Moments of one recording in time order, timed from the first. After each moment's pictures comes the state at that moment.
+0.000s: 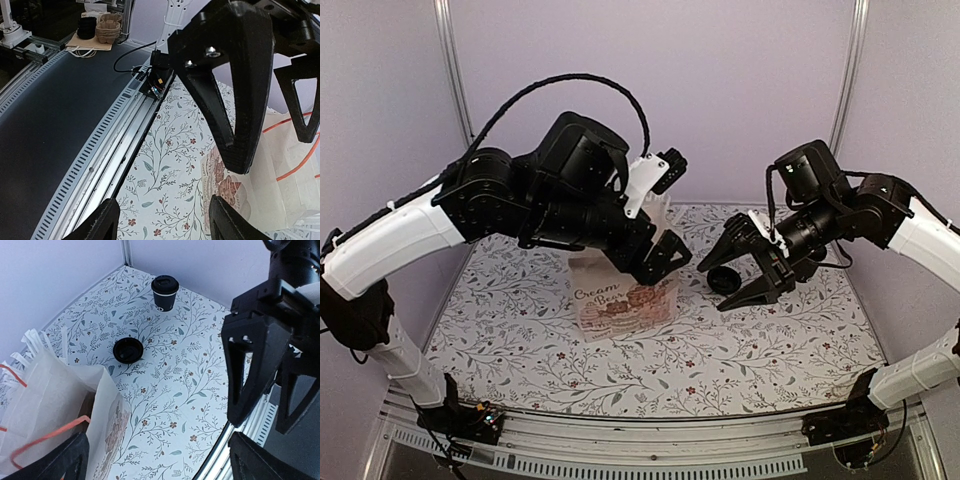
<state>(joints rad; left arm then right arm) -1.23 1.61 1.84 -0.87 -0.22 -0.18 0.85 1.28 1.40 -0.87 -0.82 -0.85</state>
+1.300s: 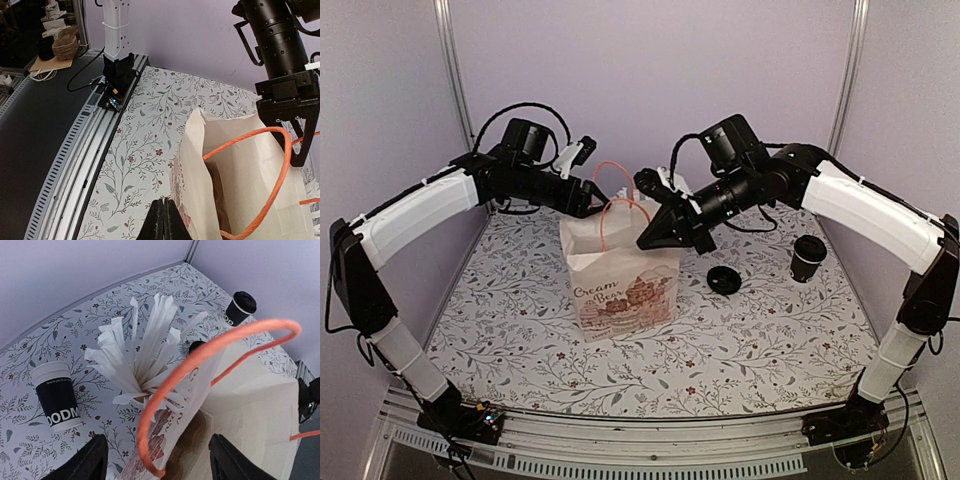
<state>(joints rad) -0.54 1.62 1.56 -0.58 0.31 -0.05 0.86 1.71 1.78 -0.76 -0.74 -0.65</state>
